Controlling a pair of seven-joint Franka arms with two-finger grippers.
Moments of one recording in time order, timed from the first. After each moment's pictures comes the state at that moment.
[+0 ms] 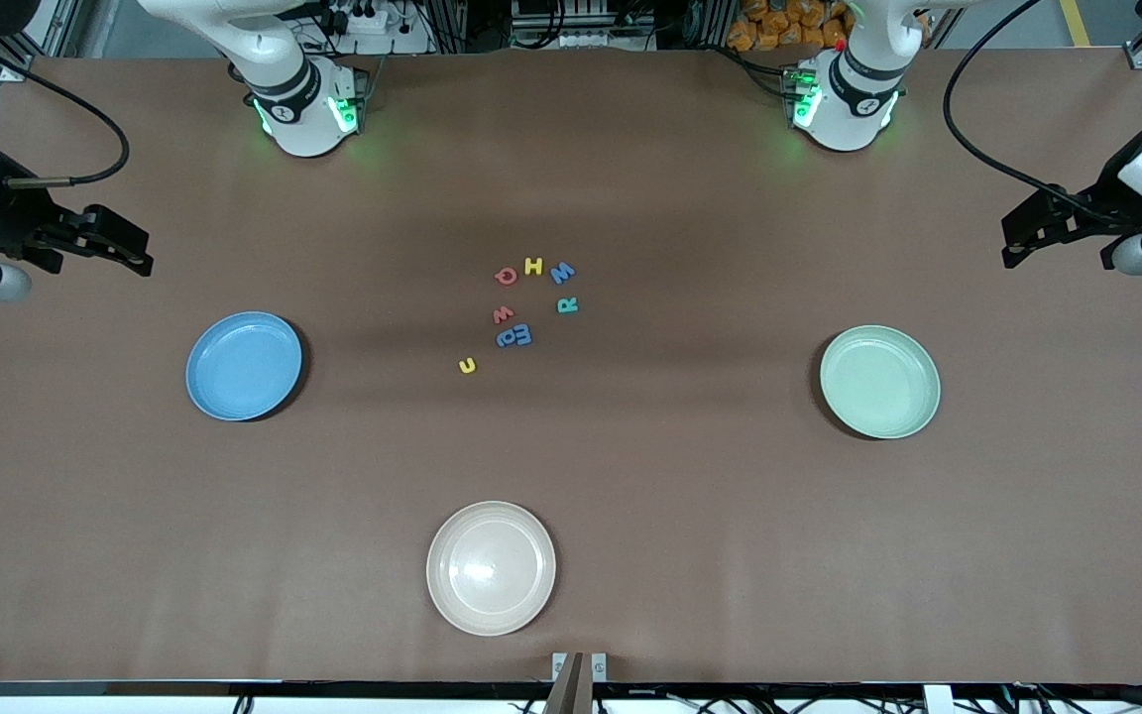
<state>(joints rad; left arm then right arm) 0.01 0.02 -0.13 -1.48 0.04 1.55 -0.08 0.13 0.08 -0.03 -1.42 0.00 1.45 0.14</state>
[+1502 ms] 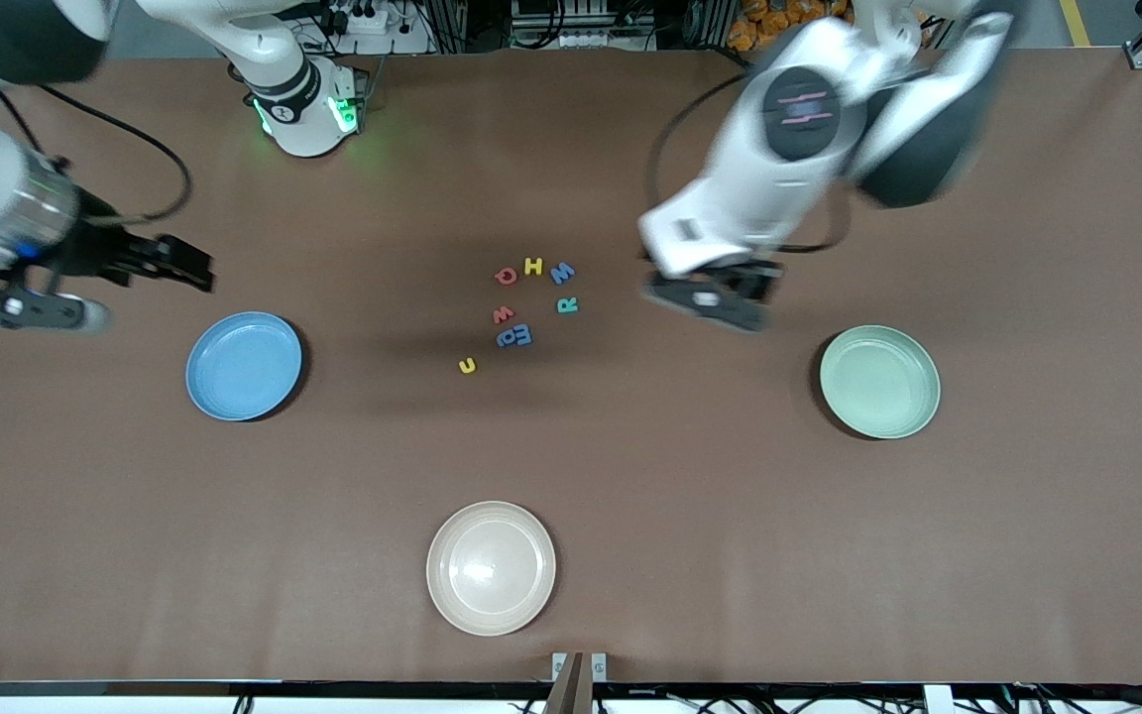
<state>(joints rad) -0.51 0.36 -0.24 -1.53 -0.03 1.86 -0.41 0.23 0.17 -0.02 -1.44 0.05 1.49 0.36</state>
